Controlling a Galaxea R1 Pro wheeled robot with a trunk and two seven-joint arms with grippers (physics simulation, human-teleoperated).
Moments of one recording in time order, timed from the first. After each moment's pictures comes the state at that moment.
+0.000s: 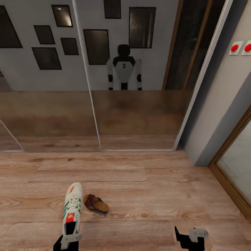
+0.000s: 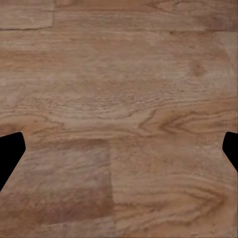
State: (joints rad) left arm -0.26 0.00 0.17 -0.35 -0.12 -0.50 0.09; right arm -0.36 -0.09 -0.26 -0.19 0.16 -0.59 0.04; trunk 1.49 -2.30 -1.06
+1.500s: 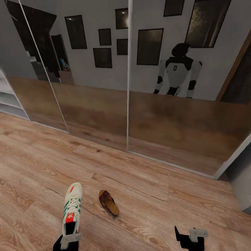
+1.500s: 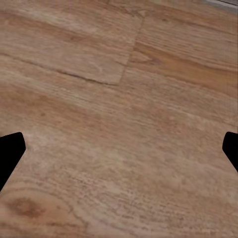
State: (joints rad) left arm -0.26 0.00 0.17 -0.35 -0.12 -0.50 0.09; right arm -0.36 -0.09 -0.26 -0.19 0.16 -0.59 0.04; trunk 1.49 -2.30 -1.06
